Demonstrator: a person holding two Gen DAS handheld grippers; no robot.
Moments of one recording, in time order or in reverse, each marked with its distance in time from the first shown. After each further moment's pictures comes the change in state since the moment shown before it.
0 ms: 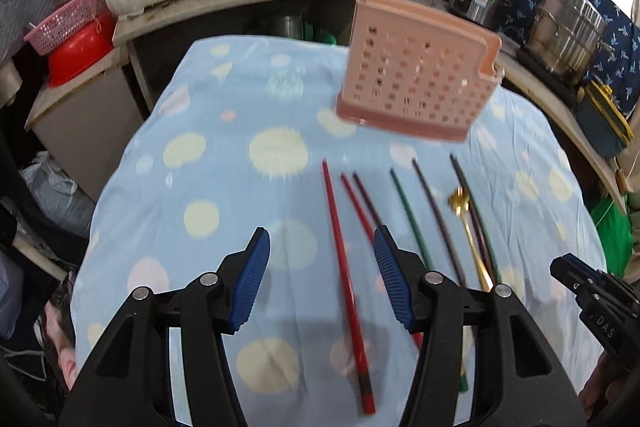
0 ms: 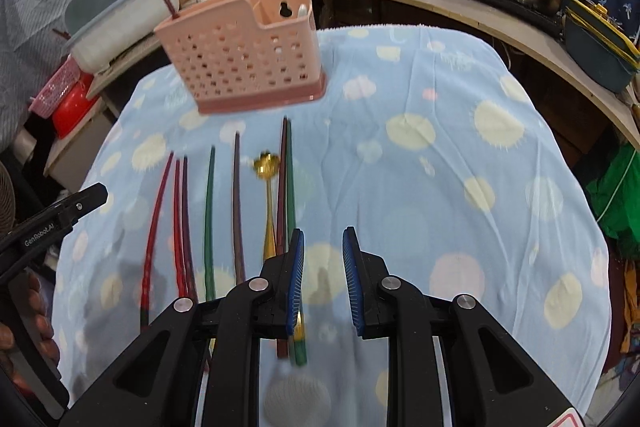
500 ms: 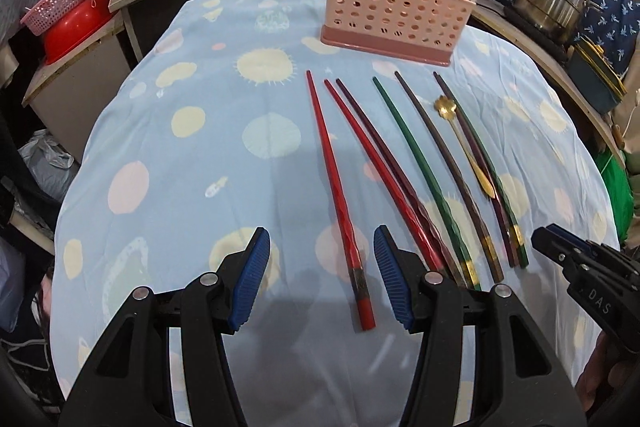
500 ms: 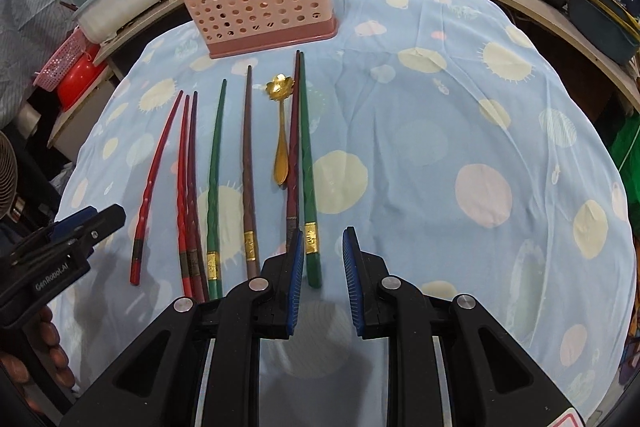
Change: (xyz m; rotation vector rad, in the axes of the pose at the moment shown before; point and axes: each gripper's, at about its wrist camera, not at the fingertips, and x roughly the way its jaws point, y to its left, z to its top) left arm -0.004 -0.013 -0.070 0.038 0.079 -0.013; right arm 0.007 0.009 -0.051 -0.013 0.067 0.020
